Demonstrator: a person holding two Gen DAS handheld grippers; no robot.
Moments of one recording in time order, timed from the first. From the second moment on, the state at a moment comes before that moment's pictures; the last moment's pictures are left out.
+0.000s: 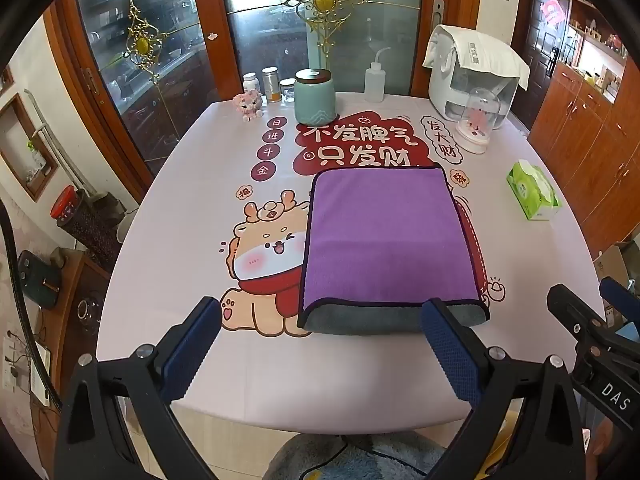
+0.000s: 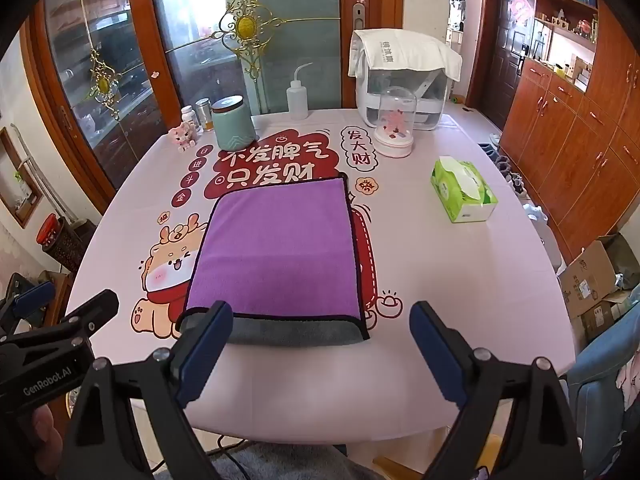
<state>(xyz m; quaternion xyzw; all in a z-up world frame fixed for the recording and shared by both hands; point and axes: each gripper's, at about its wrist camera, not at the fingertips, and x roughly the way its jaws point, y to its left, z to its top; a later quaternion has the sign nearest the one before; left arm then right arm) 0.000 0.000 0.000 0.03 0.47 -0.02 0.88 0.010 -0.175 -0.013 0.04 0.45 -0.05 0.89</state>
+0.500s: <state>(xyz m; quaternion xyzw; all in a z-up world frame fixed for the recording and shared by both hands) 0.000 0.000 0.000 0.02 0.47 -0.02 0.88 0.013 -0.176 -0.013 0.04 0.45 -0.06 0.89</state>
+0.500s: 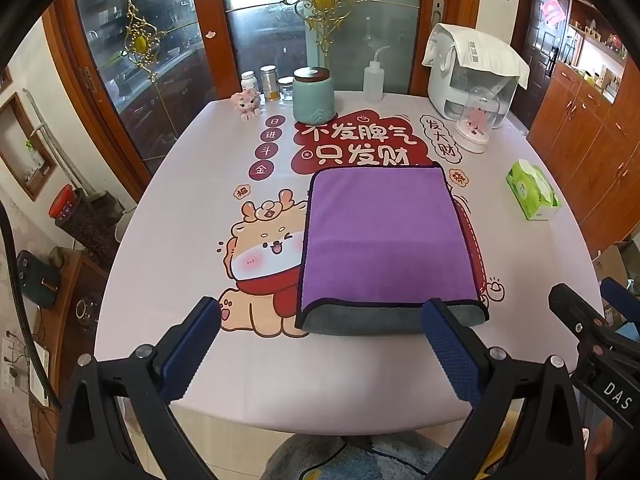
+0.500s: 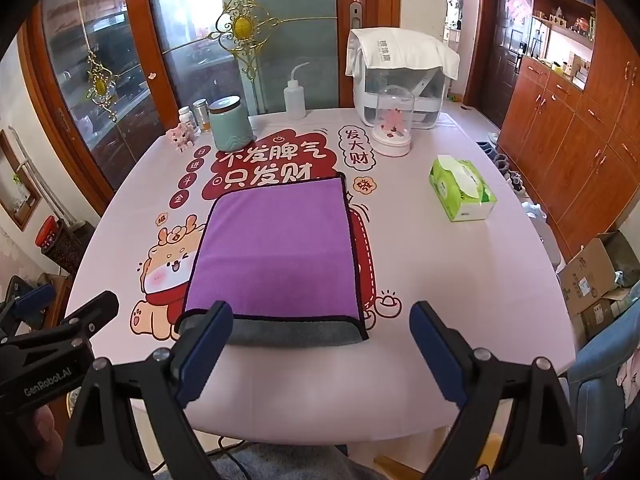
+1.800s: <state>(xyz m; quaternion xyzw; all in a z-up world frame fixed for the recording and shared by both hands) 0.004 0.004 -0.007 0.03 0.48 -0.01 0.88 0.013 -0.180 -0.009 0.06 0.44 -0.05 0.89</state>
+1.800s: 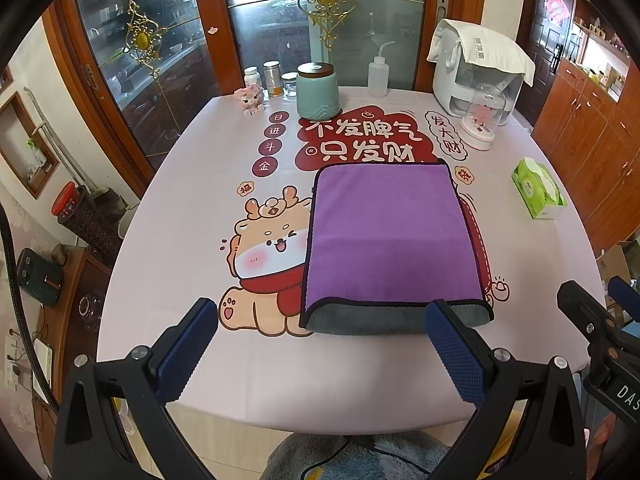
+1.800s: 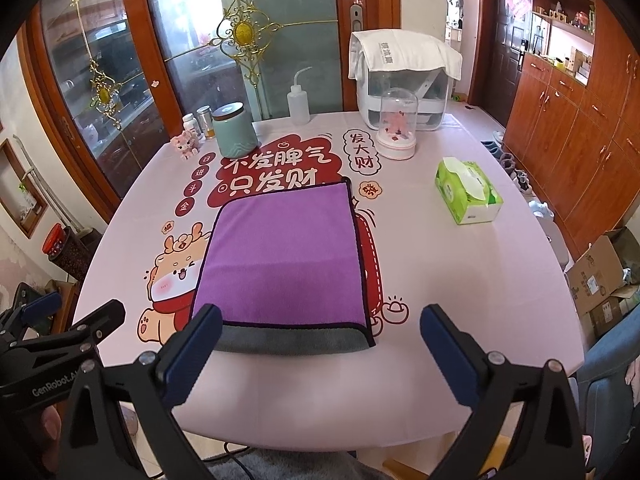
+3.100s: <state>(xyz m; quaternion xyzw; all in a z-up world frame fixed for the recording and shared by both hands) -0.018 0.003 -0.006 0.03 0.48 -0.01 0.87 -0.010 -0.180 -0.008 0.06 0.44 -0.04 0.90</state>
